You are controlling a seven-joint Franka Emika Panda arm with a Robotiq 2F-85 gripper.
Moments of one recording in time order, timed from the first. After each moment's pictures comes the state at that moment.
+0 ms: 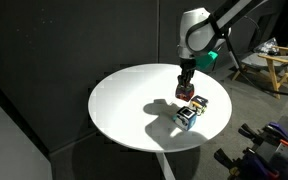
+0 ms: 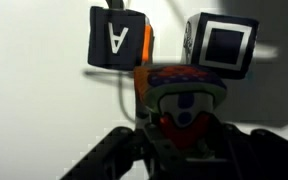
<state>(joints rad) 0.07 0.29 0.02 -2.15 -0.09 2.40 -0.04</state>
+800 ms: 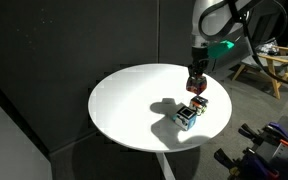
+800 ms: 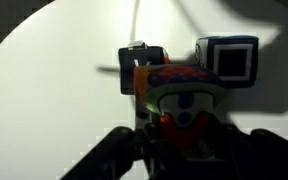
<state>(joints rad) 0.04 0.14 -0.02 -2.23 -0.09 2.30 0.06</state>
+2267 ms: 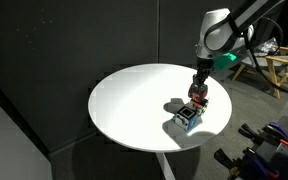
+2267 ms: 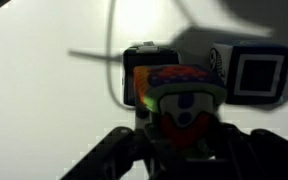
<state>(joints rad) -0.02 0.19 -0.01 -2.33 -0.02 2.51 -0.11</state>
